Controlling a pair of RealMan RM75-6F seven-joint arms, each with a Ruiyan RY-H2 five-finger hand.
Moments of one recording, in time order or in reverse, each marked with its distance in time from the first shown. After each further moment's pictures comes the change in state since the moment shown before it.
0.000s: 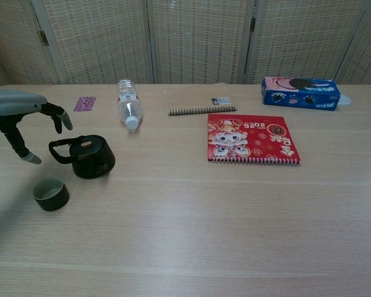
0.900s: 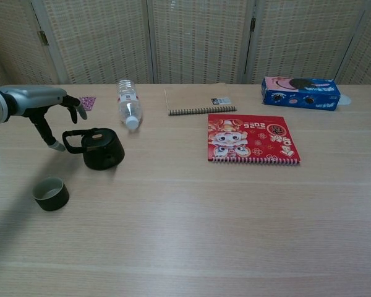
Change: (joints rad) left arm -0.039 -0.140 -0.092 0.203 -0.086 -0.070 0.033; right arm -0.014 0.002 0.001 0.020 0.012 0.013 0.019
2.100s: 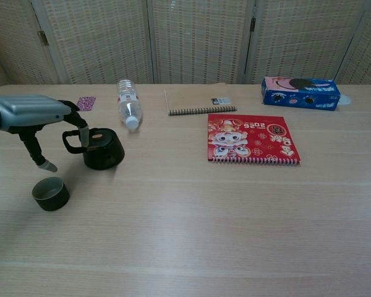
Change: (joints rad) left arm 0.032 0.086 0.121 -0.031 0.529 0.068 -0.308; right arm -0.007 0.007 -0.002 -0.025 -0.004 0.001 -0.029
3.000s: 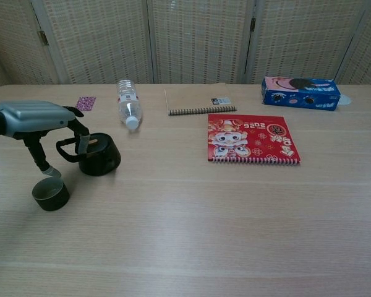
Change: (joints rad) left arm -0.002 -0.023 0.005 0.013 0.014 -0.003 -0.030; right arm -0.003 -0.002 0.003 0.007 0.007 -0.001 0.004
